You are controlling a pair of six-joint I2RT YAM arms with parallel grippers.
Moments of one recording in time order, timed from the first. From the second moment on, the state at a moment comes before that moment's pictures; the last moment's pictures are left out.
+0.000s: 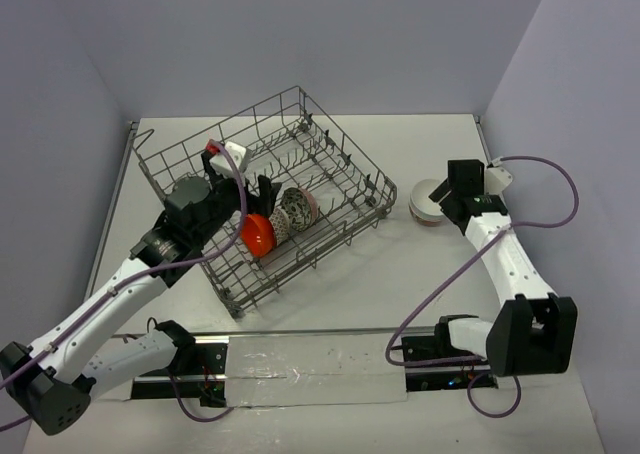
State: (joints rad) left arm -0.65 0.97 0.94 -0.06 -0.12 -0.07; right arm 0.02 1.16 0.91 -0.62 0.45 0.77
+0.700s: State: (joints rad) left arm -0.65 0.93 0.84 -0.07 -0.06 0.12; right arm -0.06 1.43 0.92 -0.43 0.40 0.81
